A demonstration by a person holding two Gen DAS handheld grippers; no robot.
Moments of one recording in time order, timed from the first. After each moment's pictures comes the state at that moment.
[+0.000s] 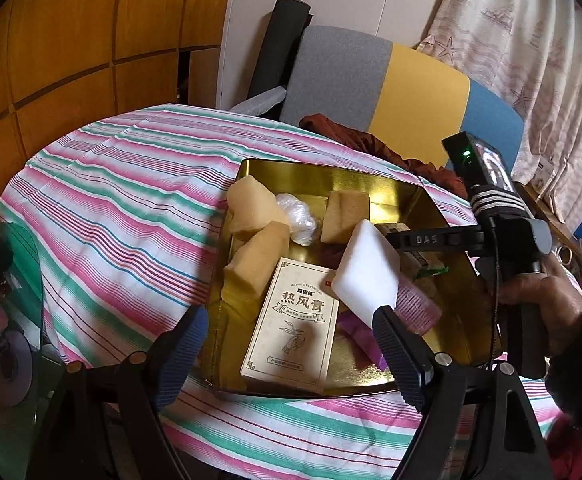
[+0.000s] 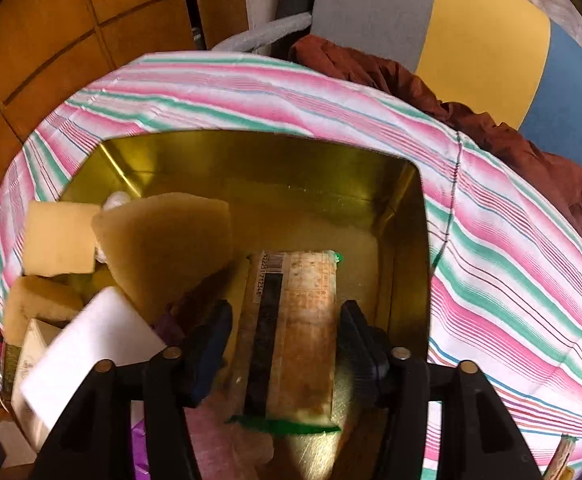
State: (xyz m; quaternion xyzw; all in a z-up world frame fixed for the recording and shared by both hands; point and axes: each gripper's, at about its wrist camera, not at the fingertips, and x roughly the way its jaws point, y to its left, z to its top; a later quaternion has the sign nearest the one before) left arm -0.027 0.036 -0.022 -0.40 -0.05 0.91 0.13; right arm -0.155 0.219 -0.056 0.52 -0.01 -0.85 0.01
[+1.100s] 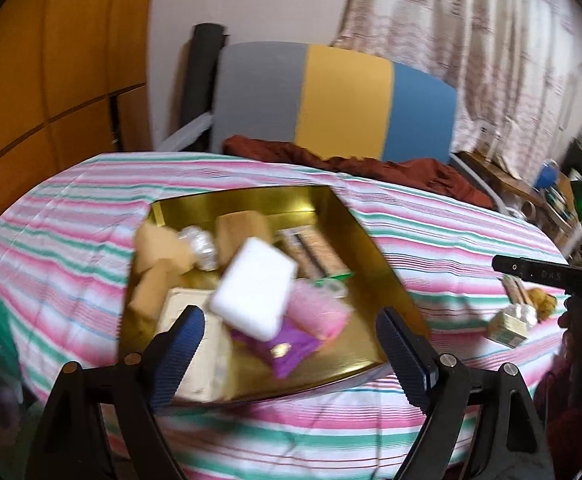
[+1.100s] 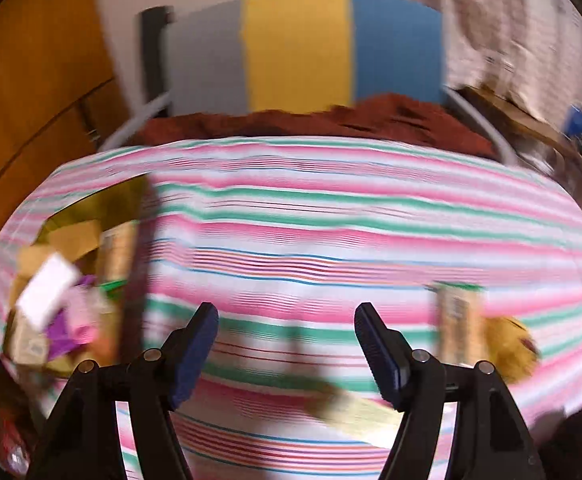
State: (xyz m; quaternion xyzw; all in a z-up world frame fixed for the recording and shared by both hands) left arm 0.004 0.114 0.008 -0.35 0.03 0.91 0.23; right arm 0.057 0.391 0.001 0.42 -0.14 -0.88 -0.19
